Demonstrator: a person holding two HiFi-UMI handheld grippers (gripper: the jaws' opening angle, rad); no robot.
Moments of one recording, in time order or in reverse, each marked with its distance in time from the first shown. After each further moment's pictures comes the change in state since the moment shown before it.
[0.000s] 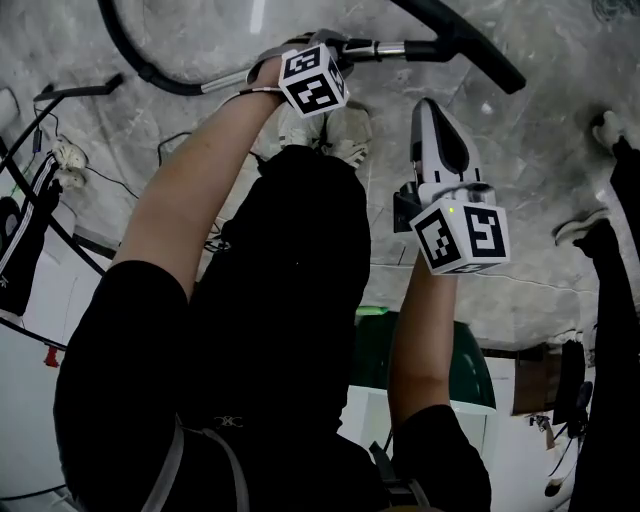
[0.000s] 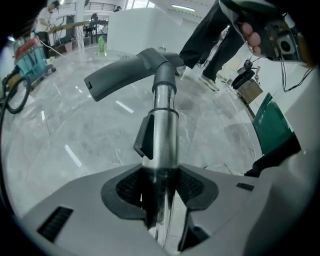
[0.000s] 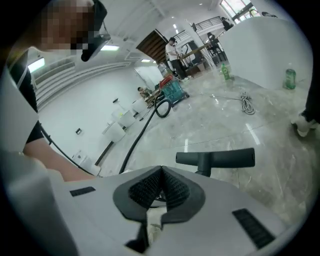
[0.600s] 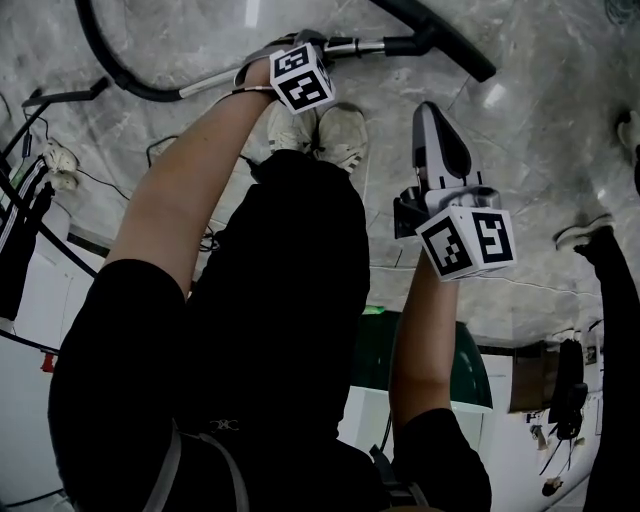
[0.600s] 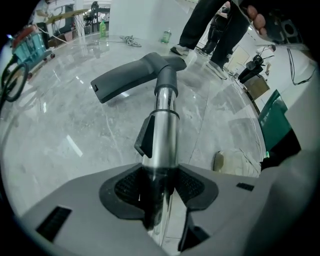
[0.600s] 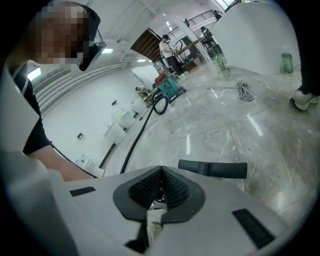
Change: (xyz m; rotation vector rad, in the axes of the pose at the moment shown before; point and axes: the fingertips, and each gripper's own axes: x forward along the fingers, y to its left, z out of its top) left arm 0.061 0.012 -0.056 -0.041 0.115 0.010; right arm 0.023 -0.031 -0.024 0.075 0.009 0.049
